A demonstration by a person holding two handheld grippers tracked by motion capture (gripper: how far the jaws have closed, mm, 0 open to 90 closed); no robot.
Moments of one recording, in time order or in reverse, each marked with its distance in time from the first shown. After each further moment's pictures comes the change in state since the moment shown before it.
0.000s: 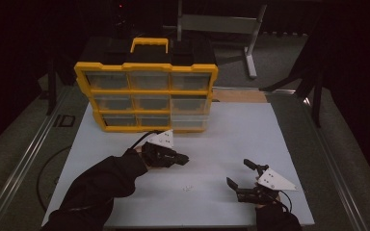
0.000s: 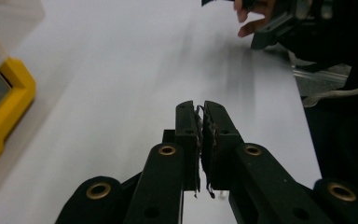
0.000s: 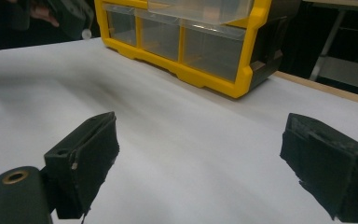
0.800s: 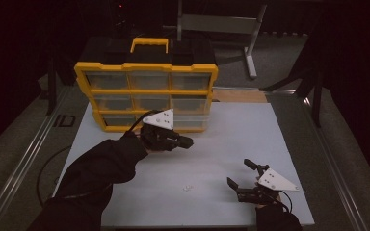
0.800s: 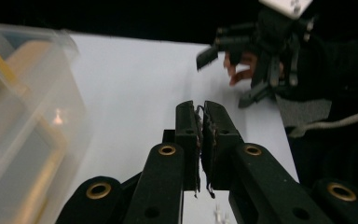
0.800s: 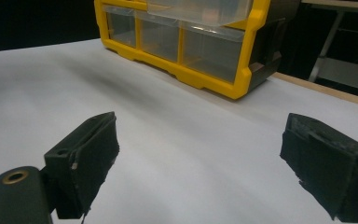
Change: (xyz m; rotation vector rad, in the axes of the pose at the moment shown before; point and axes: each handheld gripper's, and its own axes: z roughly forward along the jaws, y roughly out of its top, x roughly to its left) left arm 0.009 0.057 -0.039 -0.092 -0.002 0.059; right arm 0.000 0.001 -0.001 -0.006 -0.004 0.001
